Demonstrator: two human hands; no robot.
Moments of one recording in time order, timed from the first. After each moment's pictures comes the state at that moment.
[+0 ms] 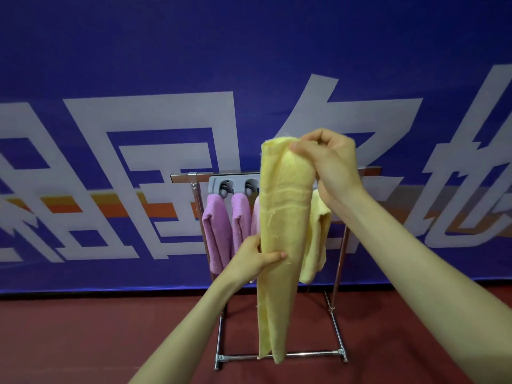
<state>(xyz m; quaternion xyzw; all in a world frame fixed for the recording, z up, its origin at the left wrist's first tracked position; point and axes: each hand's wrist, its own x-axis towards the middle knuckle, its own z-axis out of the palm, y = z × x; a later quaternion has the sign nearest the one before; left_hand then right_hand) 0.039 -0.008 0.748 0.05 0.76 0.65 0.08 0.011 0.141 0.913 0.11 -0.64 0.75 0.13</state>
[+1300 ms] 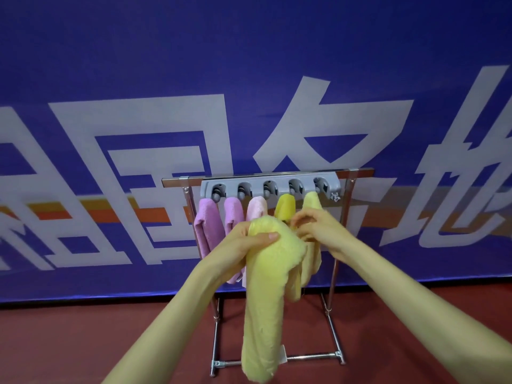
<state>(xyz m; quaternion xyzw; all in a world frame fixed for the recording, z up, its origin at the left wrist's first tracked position) 0.037 -0.013 0.797 0.11 0.64 0.75 0.15 -0.016 0.183 0.796 0.05 -0.80 0.58 -0.11</state>
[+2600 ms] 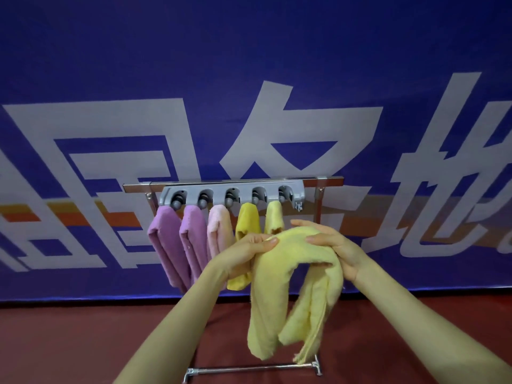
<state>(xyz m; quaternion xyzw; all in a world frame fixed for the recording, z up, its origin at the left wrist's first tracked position) -0.045 0.104 0.746 0.08 0.63 0.73 0.26 -0.043 0.322 0.779 0.10 -0.53 0.79 -0.29</state>
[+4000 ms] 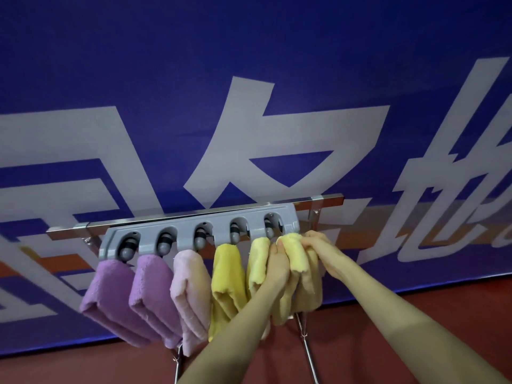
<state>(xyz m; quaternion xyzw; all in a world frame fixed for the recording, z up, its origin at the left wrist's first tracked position) -0.205 0.210 0.680 -0.16 0.70 0.69 0.10 -0.228 0.327 0.698 -0.13 -0.74 0.64 -0.16</state>
